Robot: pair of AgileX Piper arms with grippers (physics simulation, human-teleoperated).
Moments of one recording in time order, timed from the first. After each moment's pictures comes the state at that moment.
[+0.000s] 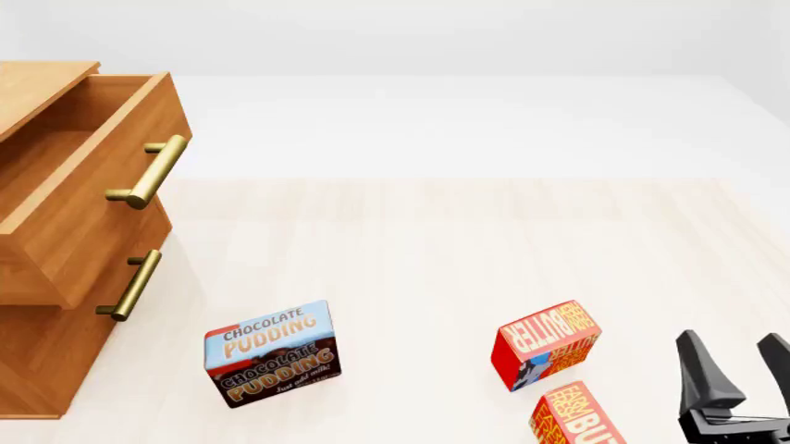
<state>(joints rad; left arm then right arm) 0.62 1.13 -1.14 0.45 -0.54 -0.03 0.10 0.00 -0.05 0.03</state>
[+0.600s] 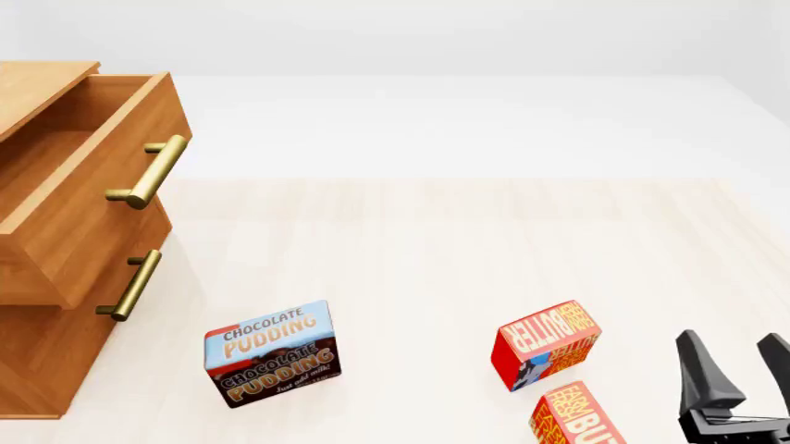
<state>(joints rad) 0.59 1.09 -1.11 0.46 -0.52 -0.03 0.10 0.00 -0.05 0.03</state>
